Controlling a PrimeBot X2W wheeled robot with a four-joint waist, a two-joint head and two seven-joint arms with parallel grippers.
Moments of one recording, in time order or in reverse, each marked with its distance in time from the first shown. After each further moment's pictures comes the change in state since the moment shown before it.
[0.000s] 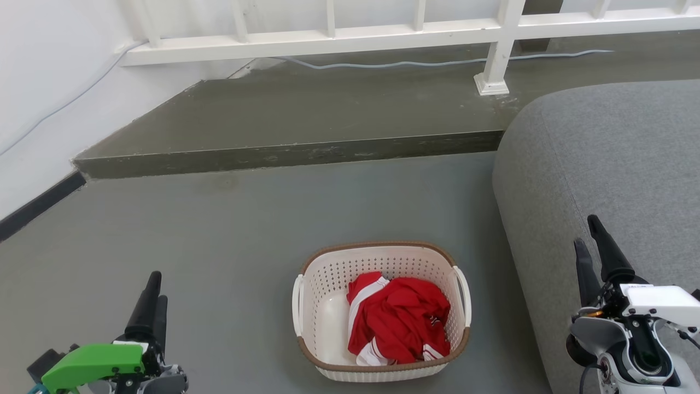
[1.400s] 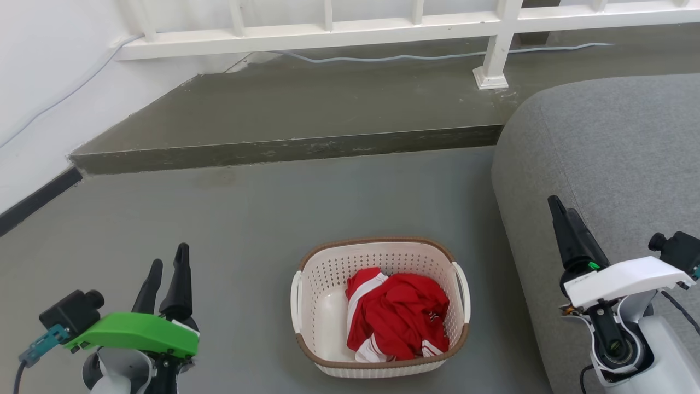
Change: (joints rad) left arm -0.034 0.052 -0.141 -0.092 0.689 0.041 -0.146; right arm -0.027 -0.159 0.256 -0.076 -0.573 -0.011 -0.178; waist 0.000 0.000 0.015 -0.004
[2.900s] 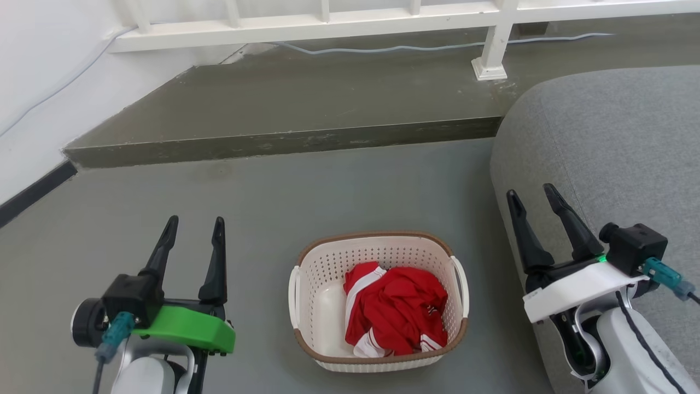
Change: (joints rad) left arm -0.022 -0.017 -0.067 -0.094 0.645 0.021 -0.161; right arm -0.021 0.006 0.092 -0.050 -0.616 -0.014 -0.159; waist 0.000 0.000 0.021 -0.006
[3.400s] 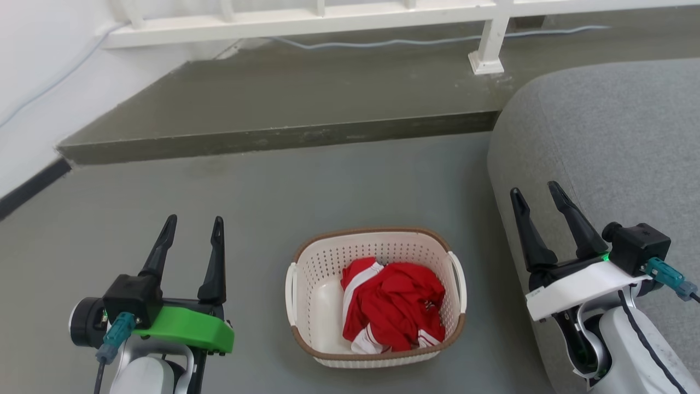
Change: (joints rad) left arm 0.000 -0.003 0.007 0.000 0.035 0.000 -0.009; right arm 0.000 0.009 -0.024 0.003 -0.043 0.008 -0.008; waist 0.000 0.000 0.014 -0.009
